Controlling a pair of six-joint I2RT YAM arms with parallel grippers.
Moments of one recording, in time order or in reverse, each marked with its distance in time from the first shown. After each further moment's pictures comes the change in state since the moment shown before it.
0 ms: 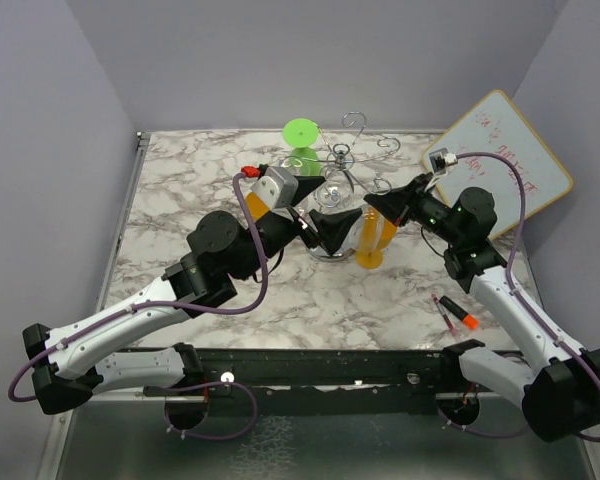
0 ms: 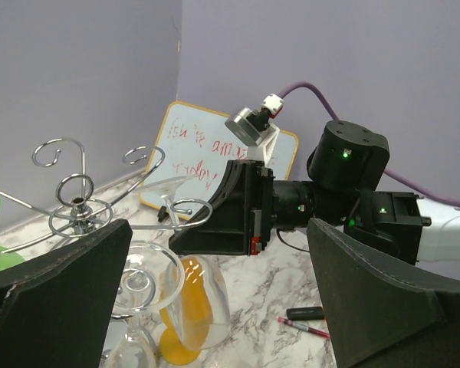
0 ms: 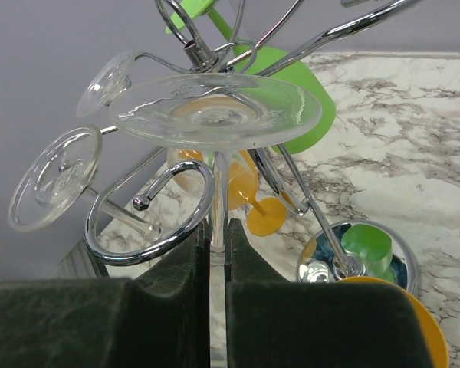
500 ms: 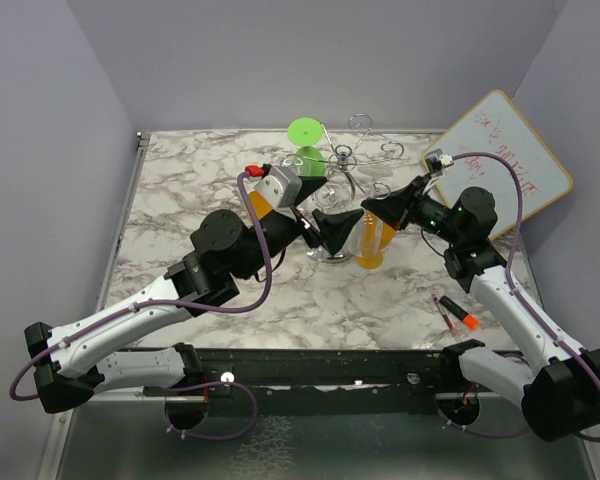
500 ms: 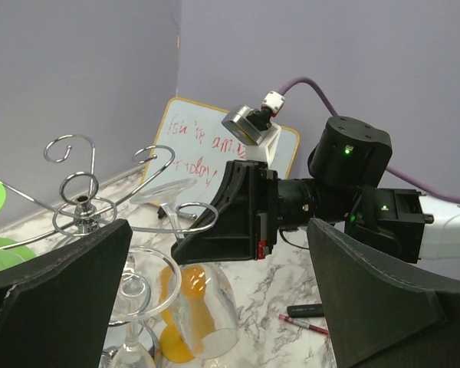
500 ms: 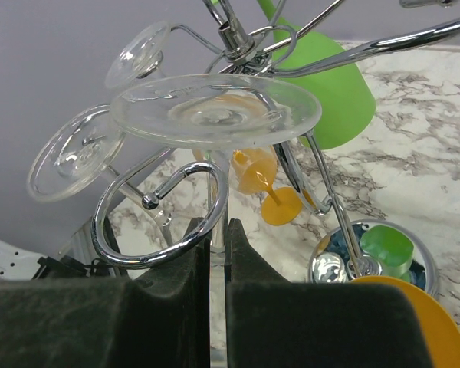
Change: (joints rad) left arm 0.000 0.010 0.005 -0.007 0.001 0.000; right arm 0.000 0.004 0.000 0.007 -0.099 -0.013
